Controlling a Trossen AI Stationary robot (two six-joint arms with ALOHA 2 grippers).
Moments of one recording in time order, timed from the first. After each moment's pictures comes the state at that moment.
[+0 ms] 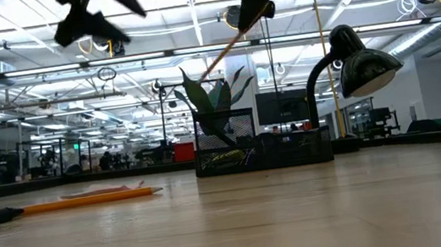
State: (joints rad) left arm -0.15 1.16 1.01 -0.54 -0.42 -0.93; right arm -0.23 1.70 1.76 -1.11 -0.08 -0.01
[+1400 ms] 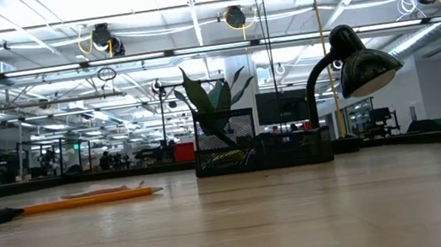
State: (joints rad) left arm -0.27 0.85 0.66 0.72 -0.75 -0.59; right arm -0.15 1.56 1.75 -0.39 -0.12 0.17
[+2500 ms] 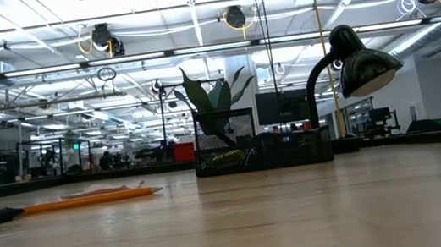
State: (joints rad) left arm -0.13 0.90 0.66 0.76 -0.62 -0.64; right arm -0.13 1.58 1.67 -0.25 -0.11 0.27
